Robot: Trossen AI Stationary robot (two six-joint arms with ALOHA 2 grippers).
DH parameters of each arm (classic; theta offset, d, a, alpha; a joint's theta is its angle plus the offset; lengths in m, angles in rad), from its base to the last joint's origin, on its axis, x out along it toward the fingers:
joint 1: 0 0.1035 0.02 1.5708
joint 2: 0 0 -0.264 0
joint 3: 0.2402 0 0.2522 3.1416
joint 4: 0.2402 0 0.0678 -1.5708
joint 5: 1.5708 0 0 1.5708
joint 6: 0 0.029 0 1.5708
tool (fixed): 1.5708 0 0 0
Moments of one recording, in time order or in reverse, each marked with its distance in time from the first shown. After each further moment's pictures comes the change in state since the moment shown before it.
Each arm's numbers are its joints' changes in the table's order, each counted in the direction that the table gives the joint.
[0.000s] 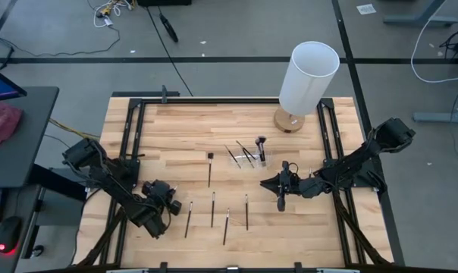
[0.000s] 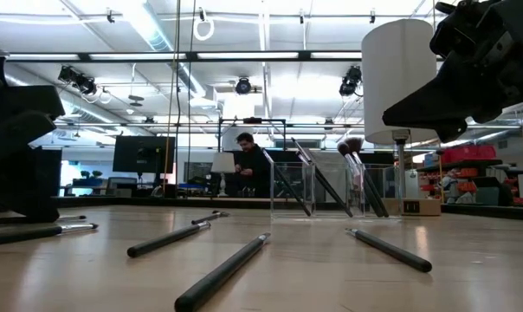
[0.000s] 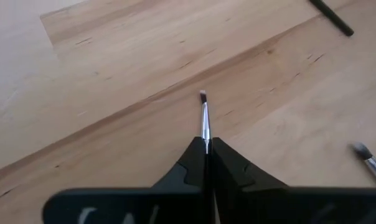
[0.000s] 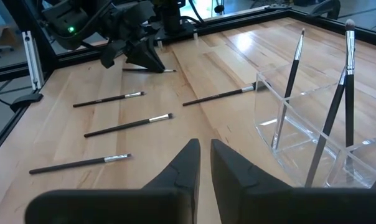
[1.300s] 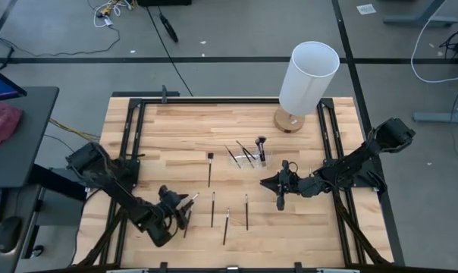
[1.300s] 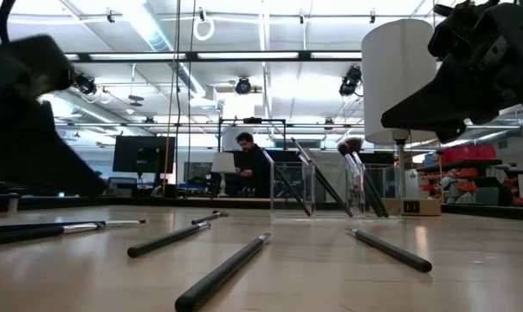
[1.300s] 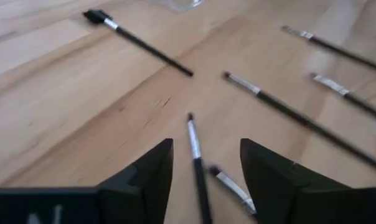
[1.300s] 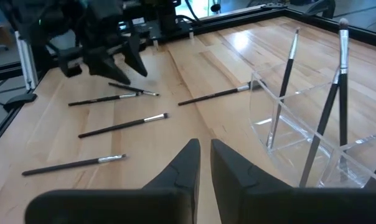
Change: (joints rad) left arm 0.000 -0.040 0.033 -0.397 -0.289 0.518; right arm -0.016 0.000 0.000 0.007 0.000 0.003
